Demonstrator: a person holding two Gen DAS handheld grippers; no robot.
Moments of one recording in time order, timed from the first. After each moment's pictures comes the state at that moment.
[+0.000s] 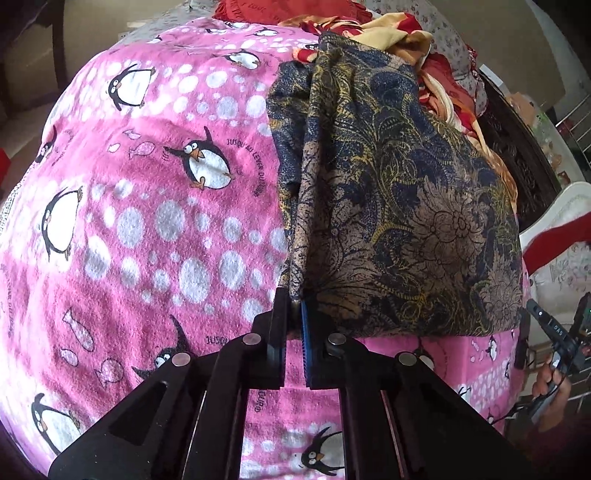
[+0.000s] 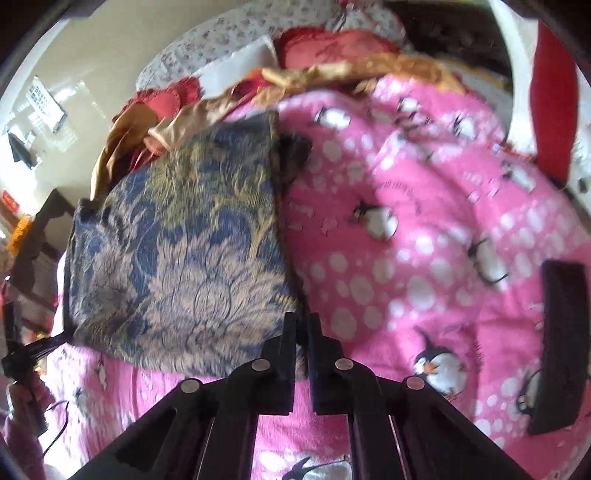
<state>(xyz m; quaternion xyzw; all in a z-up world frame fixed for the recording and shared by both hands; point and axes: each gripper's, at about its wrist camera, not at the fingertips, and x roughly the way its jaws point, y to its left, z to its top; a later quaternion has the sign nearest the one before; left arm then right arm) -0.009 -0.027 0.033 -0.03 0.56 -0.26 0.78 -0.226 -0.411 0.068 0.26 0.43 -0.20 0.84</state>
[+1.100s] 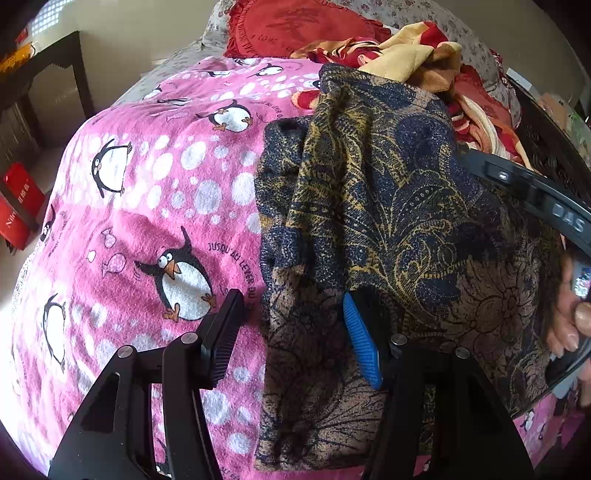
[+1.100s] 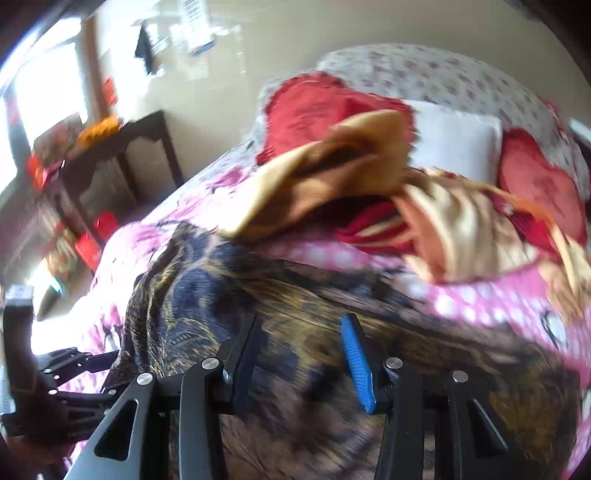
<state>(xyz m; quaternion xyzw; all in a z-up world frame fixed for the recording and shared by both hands) 0.041 -0.081 0.028 0.02 0.51 -0.19 0.84 0.067 -0.249 0.096 0.05 0.39 0.01 0.92</state>
